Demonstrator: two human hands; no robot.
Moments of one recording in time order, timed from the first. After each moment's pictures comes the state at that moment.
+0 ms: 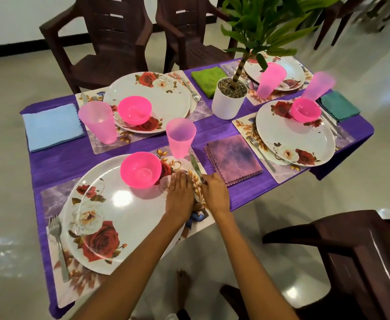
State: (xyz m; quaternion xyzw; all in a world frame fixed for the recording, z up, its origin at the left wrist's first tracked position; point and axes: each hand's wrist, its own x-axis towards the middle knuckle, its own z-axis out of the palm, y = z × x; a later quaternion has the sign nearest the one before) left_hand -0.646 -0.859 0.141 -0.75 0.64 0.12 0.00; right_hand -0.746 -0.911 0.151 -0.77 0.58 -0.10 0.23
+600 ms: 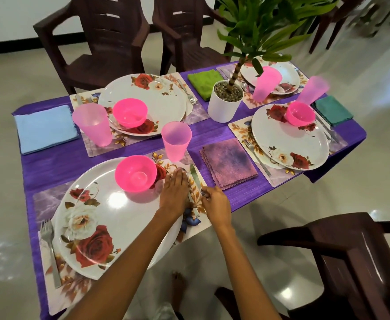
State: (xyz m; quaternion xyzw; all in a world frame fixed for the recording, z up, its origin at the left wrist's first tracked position) left_hand -0.636 -0.874 0.158 -0.75 0.65 0.15 0.01; right_hand -0.768 -0.896 0.150 -0.73 0.62 -0.10 0.28
